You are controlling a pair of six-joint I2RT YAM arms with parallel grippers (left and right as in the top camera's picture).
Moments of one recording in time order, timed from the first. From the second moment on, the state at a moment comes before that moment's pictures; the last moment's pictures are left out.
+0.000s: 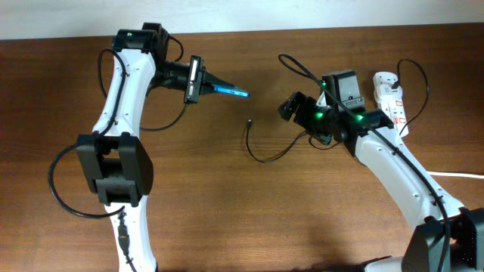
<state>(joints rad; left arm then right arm) -0.10 2.29 2.20 -1.52 1.28 -0.88 0.22 1.57 1.15 -0.52 -0.30 0.76</state>
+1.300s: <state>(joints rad) 0.02 2.29 2.20 -1.23 1.17 -0.42 0.31 2.03 1.15 -0.08 -0.58 0.71</state>
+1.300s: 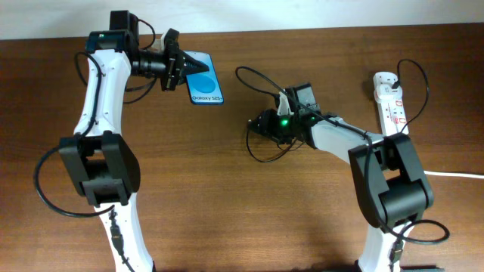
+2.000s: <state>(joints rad) 0.04 2.29 2.20 -1.27 1.17 -0.38 0.34 2.11 1.16 0.06 -0.66 0.79</state>
